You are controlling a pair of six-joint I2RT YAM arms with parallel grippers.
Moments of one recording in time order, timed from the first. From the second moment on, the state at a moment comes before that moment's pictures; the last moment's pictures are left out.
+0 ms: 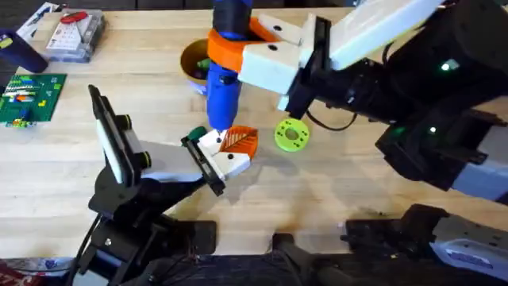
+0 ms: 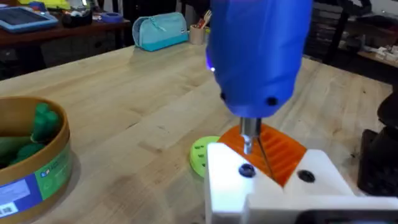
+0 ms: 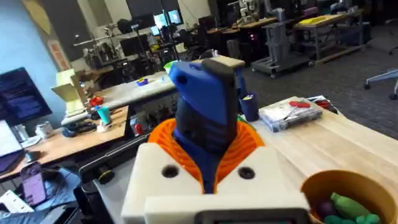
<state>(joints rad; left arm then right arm) -0.38 0.01 0.01 -0.05 0.58 -0.10 0.76 1.14 0.66 0.71 -0.48 0.37</state>
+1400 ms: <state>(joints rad) -0.38 0.01 0.01 -0.05 0.58 -0.10 0.75 1.17 0.67 0.72 -0.49 0.41</state>
